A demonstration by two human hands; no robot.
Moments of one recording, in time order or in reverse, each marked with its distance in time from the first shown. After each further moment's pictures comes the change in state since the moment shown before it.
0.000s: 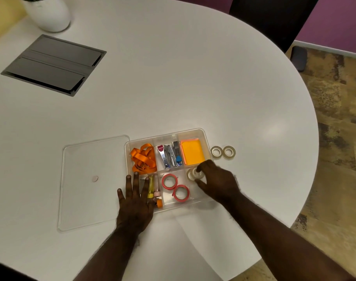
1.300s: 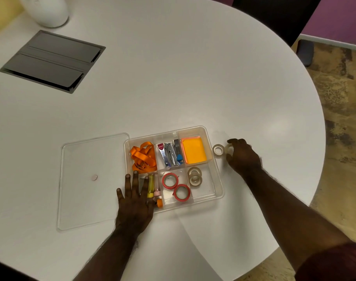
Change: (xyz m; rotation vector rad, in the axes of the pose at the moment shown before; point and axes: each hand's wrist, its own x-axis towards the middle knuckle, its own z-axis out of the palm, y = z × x) left_hand -0.002 0.004 -0.005 -0.011 0.018 0.012; right_hand 0.043 0.086 -0.011 0.044 0.020 0.425
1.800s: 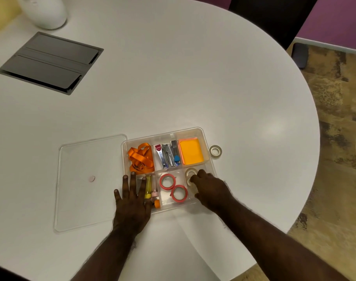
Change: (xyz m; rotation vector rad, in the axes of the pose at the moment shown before) left_hand 0.003 -0.003 0.004 0.035 -0.029 -0.006; right_hand -0.090 -0.081 0.011 -0.215 -0.396 -0.369
